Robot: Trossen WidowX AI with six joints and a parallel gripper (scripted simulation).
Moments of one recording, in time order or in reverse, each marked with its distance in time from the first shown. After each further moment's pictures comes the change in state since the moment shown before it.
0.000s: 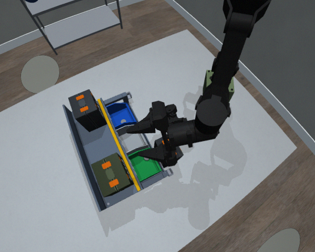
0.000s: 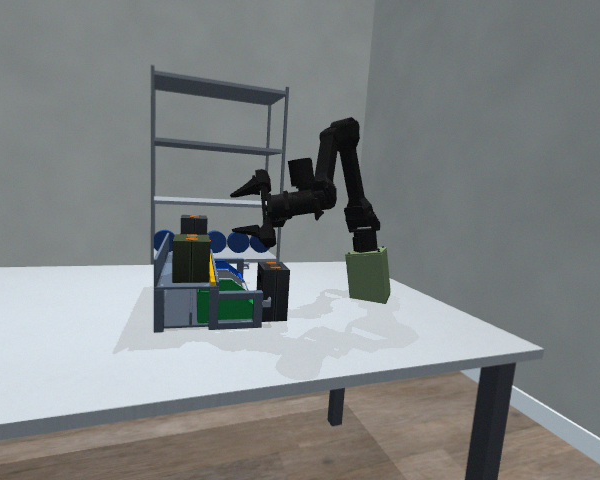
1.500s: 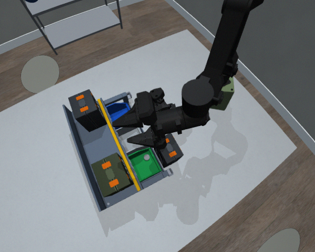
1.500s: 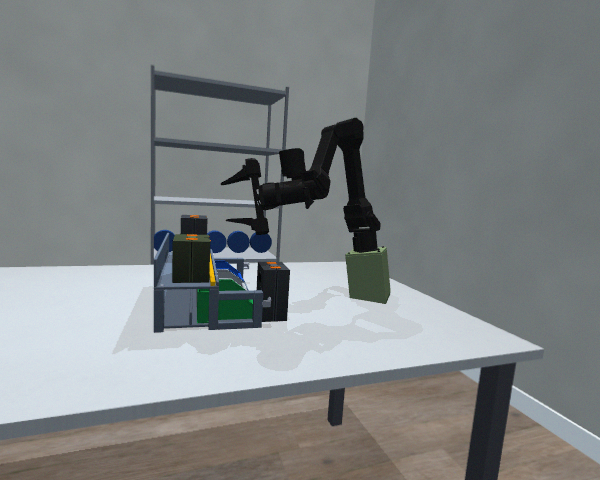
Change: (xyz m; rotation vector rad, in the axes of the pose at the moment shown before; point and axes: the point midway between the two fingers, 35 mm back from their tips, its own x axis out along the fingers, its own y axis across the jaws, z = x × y) arm 0.021 0.037 0.010 -0.306 0.039 -0.011
